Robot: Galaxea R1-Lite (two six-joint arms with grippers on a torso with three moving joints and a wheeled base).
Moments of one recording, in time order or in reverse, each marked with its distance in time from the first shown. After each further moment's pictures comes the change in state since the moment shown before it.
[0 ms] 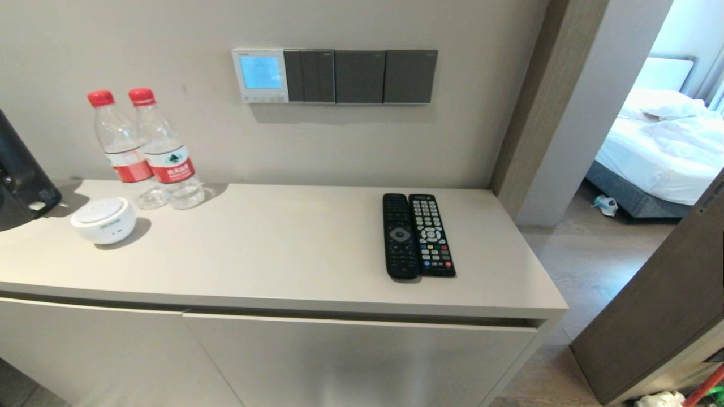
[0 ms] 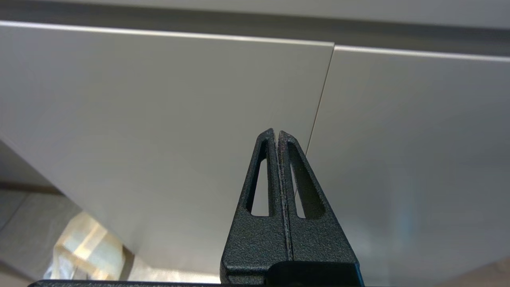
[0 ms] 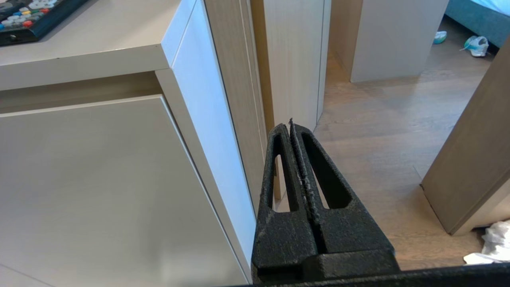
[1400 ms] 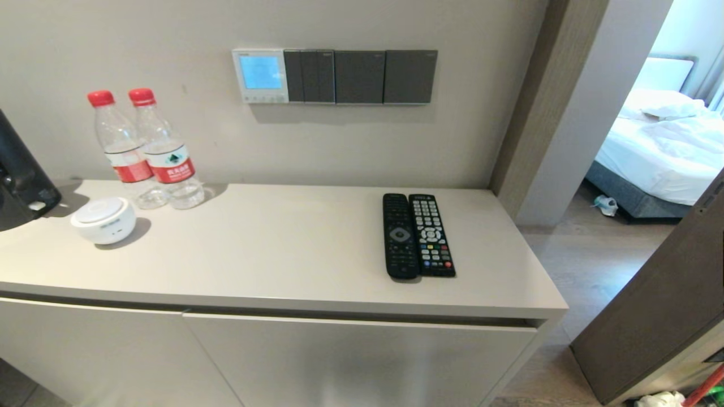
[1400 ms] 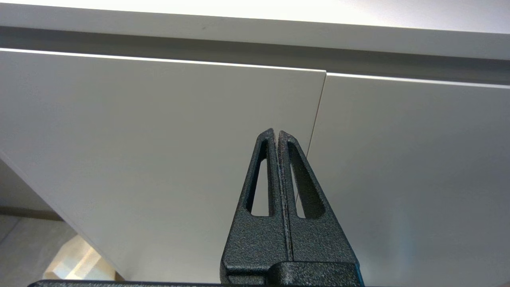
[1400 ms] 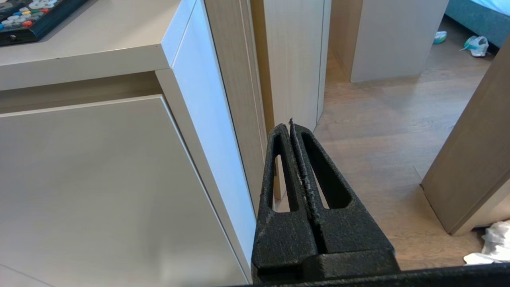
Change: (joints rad) left arm -0.003 -0.093 0.002 0.005 0.000 -0.008; right arm 0.000 0.000 0.000 0.000 0.000 0.000
